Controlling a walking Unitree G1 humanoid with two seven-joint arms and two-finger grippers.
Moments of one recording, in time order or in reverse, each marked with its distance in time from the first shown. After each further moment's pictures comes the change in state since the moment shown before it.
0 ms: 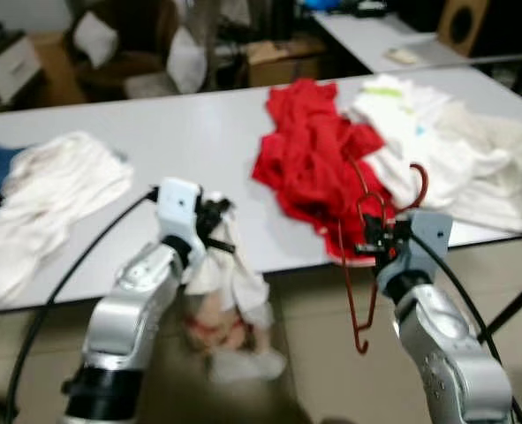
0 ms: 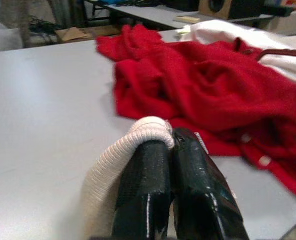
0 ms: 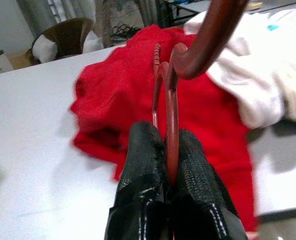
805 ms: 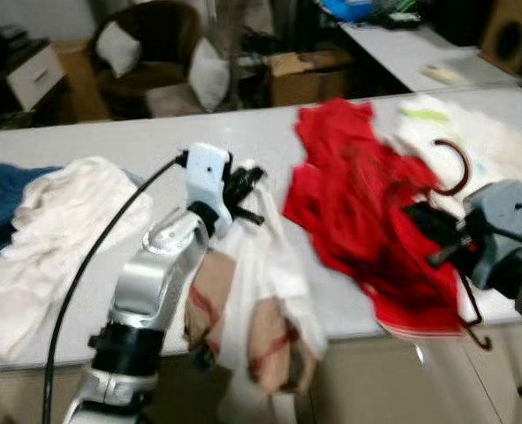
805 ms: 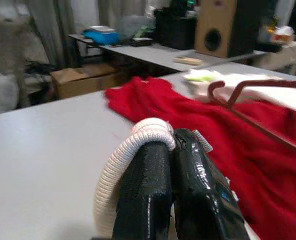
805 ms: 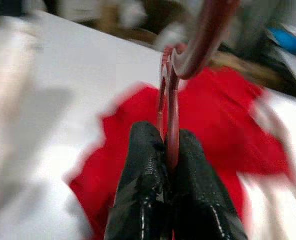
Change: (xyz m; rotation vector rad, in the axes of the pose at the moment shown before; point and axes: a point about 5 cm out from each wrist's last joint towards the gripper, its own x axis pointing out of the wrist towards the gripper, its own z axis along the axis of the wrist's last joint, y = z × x) left arm 0.030 -0.003 0.041 0.055 -0.101 -0.091; right arm -0.034 -0.050 0.076 -0.471 0.057 0.466
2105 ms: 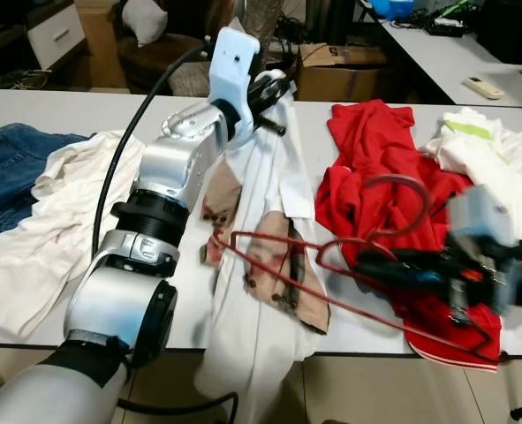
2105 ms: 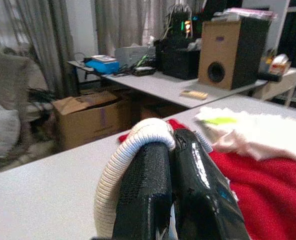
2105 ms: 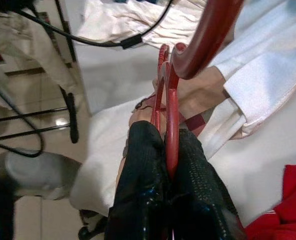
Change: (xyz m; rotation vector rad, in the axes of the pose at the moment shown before) left arm 0.078 -0.001 0.100 0.071 -0.095 -0.146; right arm -0.002 0.025 0.028 -0.003 0.041 0.634
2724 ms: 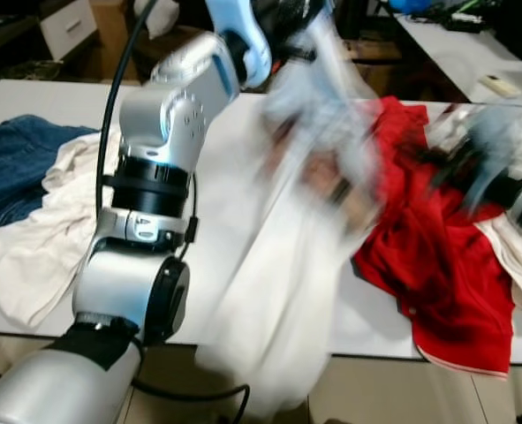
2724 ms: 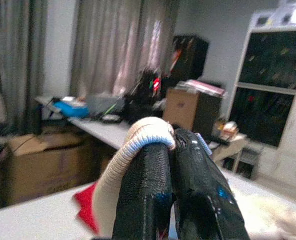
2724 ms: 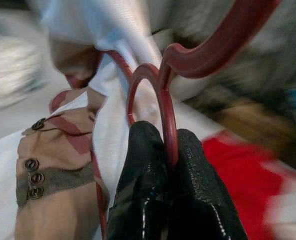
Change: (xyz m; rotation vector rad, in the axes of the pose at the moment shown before) left arm -0.005 -0.021 0.082 -0.176 -0.233 -0.142; right arm -0.028 -0.117 0.031 -0.124 -0.222 -0.854
